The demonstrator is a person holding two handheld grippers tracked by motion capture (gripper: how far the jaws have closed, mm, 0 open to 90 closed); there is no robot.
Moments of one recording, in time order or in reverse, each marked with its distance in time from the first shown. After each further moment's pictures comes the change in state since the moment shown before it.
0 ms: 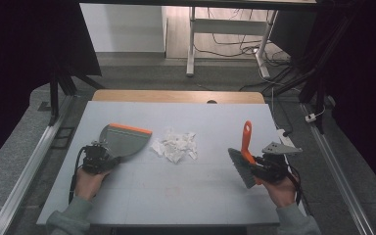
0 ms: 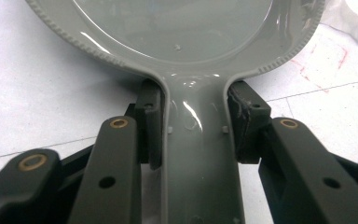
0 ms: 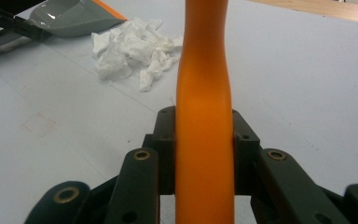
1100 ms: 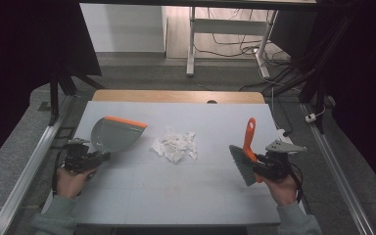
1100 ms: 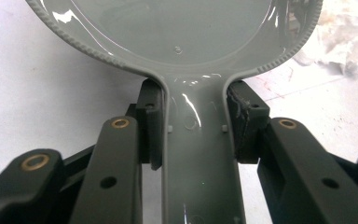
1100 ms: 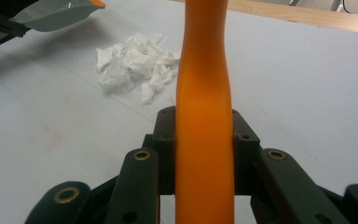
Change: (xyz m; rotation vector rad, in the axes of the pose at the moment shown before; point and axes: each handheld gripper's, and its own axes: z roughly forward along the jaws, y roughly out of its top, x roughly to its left) left arm 0.028 -0.002 -0.043 -0.114 -0.122 0.064; right arm -0.005 0.005 -0.005 -0.042 0.017 0.030
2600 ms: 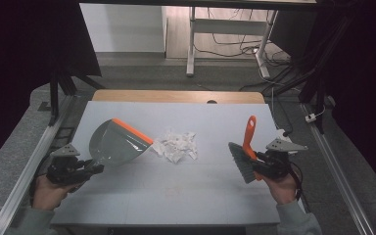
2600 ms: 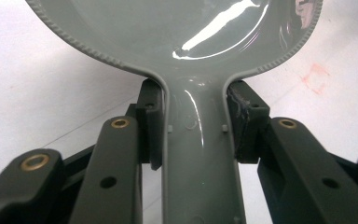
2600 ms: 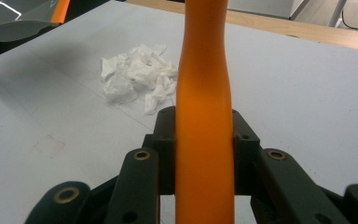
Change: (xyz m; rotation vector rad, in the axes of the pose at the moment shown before) left arm -0.018 -0.013 -0.059 0.030 -0.142 0.265; right arm 0.003 0.005 -0.001 -0.032 0.005 -0.027
